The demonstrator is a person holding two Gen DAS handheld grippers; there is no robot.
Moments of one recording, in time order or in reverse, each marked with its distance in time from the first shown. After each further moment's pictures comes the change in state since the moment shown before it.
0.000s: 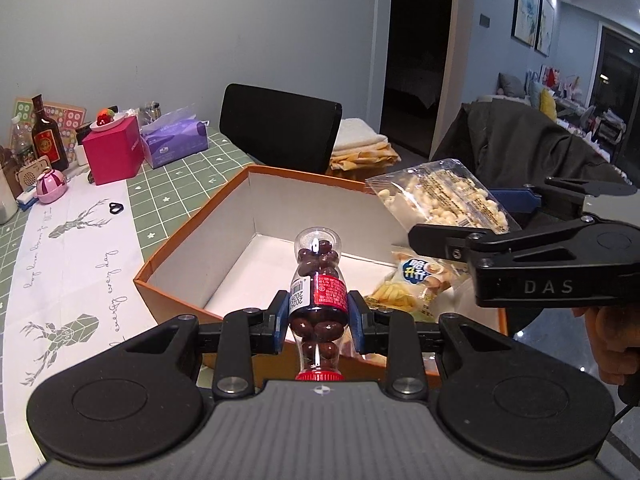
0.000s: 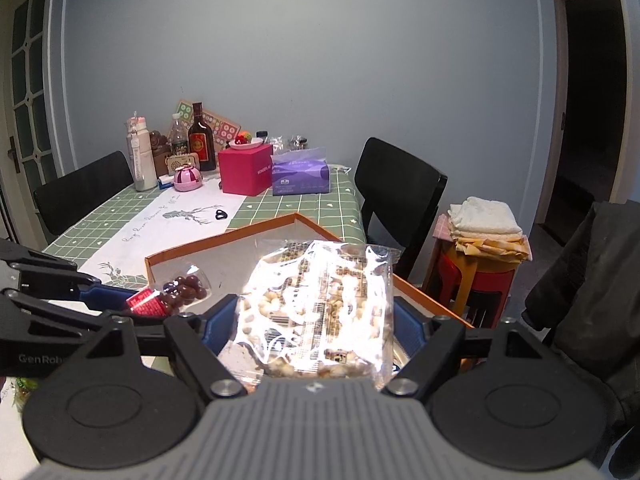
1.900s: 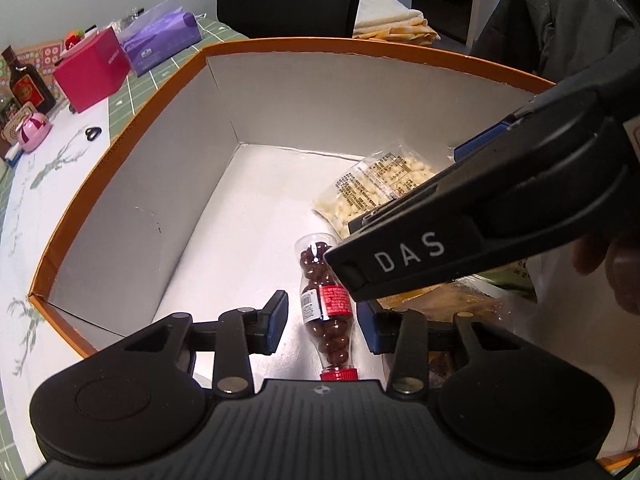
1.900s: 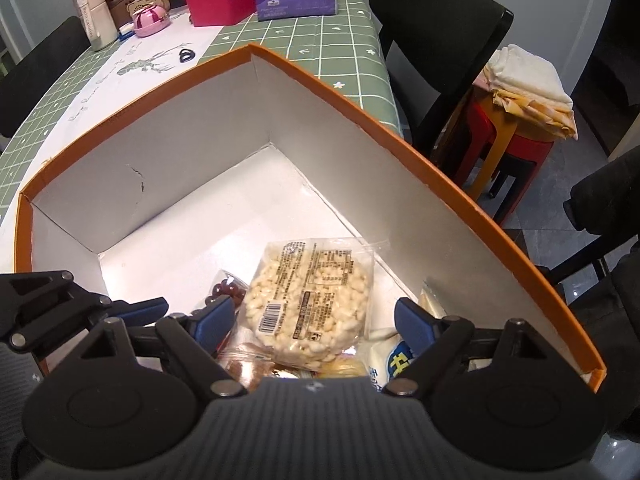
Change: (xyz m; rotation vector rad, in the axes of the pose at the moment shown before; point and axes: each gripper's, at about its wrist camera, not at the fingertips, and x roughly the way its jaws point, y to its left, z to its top) left arm 0.112 -0.015 -0.005 0.050 0.361 0.109; right arm 0.152 -0.005 0.014 -0.007 0.557 0.006
